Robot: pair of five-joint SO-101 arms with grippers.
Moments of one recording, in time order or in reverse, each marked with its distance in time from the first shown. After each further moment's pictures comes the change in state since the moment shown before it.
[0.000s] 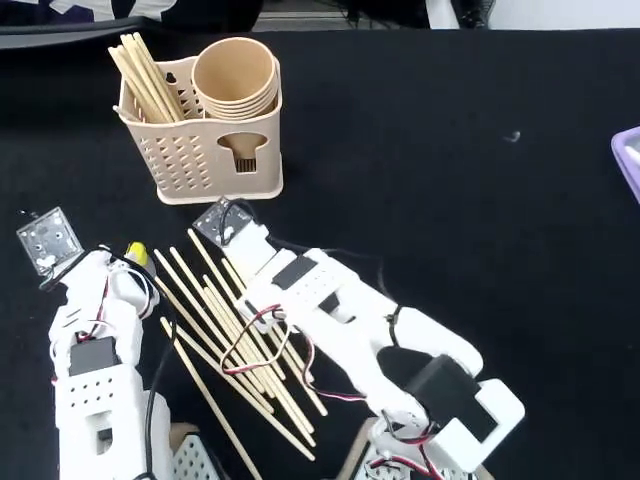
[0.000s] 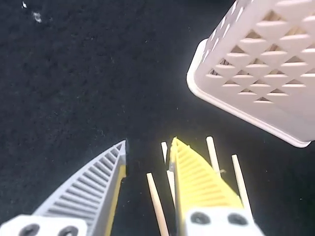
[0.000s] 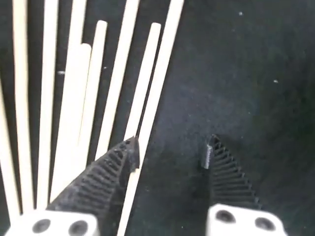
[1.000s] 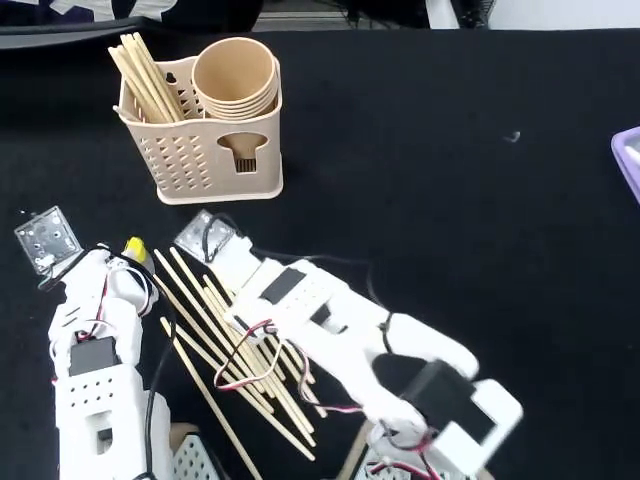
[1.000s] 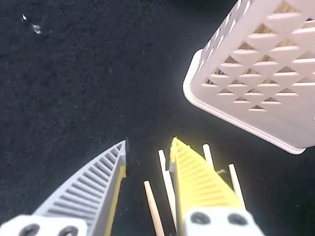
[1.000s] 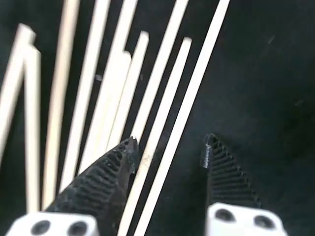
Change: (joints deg) left arm 0.0 0.0 0.0 -2.0 0.1; right arm -4.5 -0.4 1.1 -2.1 1.1
